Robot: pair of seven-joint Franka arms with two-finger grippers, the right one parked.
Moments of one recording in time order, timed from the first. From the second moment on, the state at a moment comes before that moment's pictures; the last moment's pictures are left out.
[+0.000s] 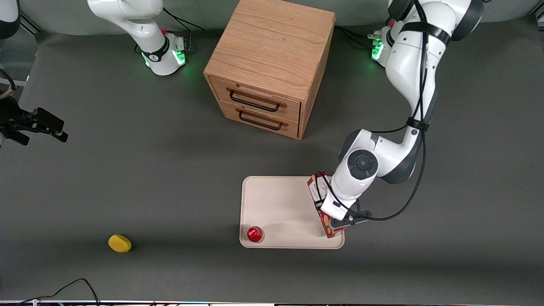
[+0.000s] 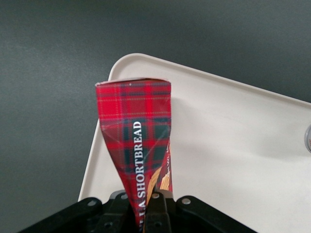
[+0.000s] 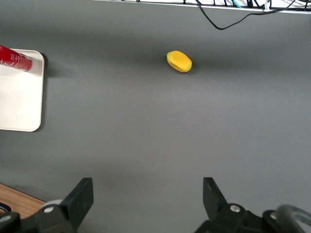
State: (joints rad) arm -0.37 0.79 -0.11 -1.38 0.07 2.34 -0.75
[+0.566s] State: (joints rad) arm -0.34 0.83 -0.11 -1.37 0.09 2.38 -0.74
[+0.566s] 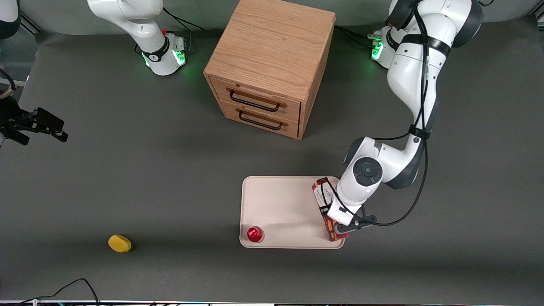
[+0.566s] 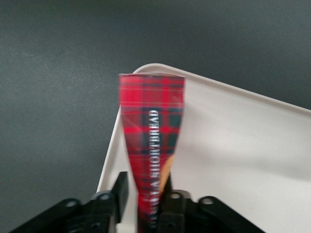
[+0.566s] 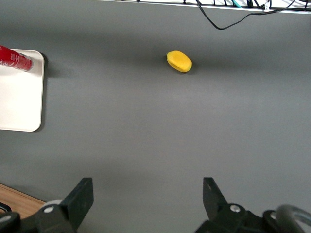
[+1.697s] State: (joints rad) arm -0.25 0.29 0.06 -1.48 0.04 1.67 -0.25
